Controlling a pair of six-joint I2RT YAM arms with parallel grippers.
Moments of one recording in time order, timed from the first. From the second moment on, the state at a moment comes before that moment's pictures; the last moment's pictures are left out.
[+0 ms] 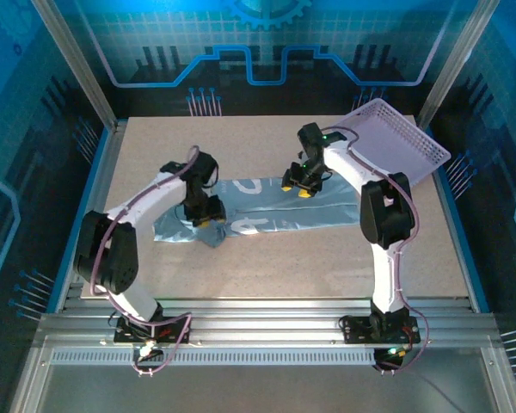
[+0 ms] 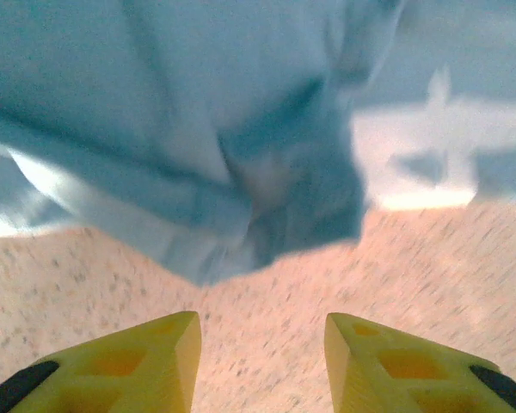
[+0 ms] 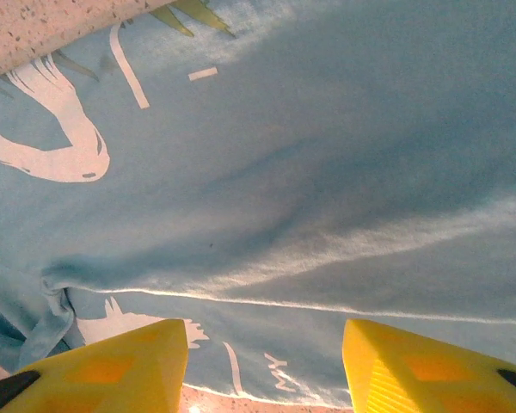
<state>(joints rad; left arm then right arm) -0.31 1.67 1.26 -0.99 0.17 -0.59 0.35 2.12 1.76 -1.01 -0.32 0.59</state>
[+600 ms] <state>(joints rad) -0.35 1.90 1.28 -0.88 0.22 -0.60 0.34 2.06 1.71 -0.99 -0.32 0.59</state>
